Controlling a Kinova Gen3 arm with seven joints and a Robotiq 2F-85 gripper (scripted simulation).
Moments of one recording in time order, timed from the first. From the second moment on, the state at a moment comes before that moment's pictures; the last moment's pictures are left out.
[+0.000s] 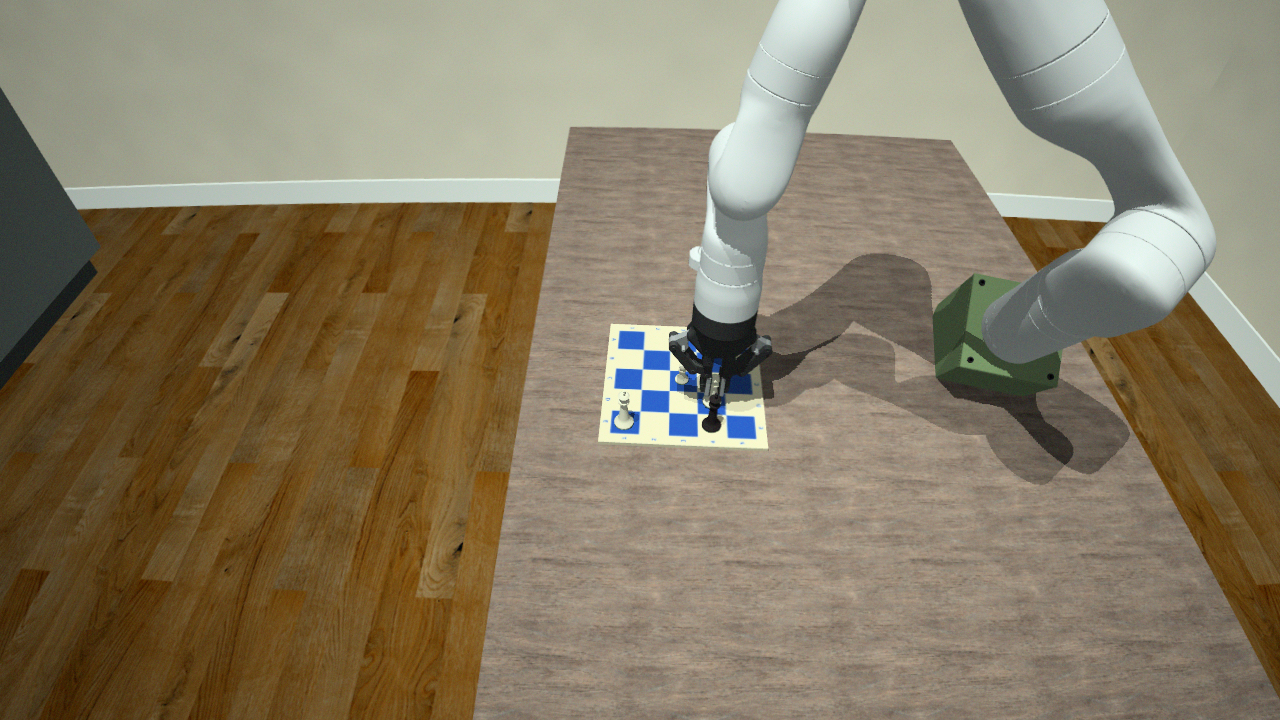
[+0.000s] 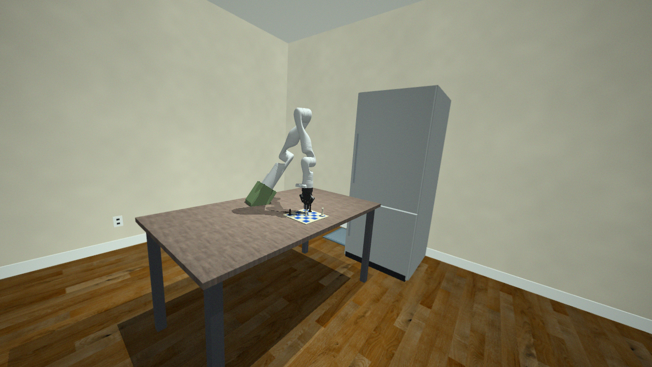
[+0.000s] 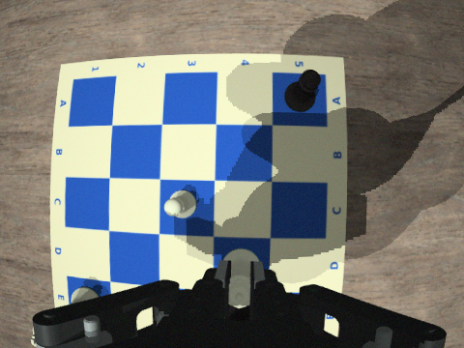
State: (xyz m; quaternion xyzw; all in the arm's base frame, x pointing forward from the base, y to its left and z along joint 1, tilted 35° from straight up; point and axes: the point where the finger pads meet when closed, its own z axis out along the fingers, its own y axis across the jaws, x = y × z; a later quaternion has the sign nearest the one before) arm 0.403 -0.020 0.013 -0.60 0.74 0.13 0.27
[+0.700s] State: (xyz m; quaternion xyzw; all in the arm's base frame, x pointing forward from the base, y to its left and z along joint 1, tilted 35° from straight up) arm 0.404 -0.018 0.010 -0.60 0.74 0.13 0.27
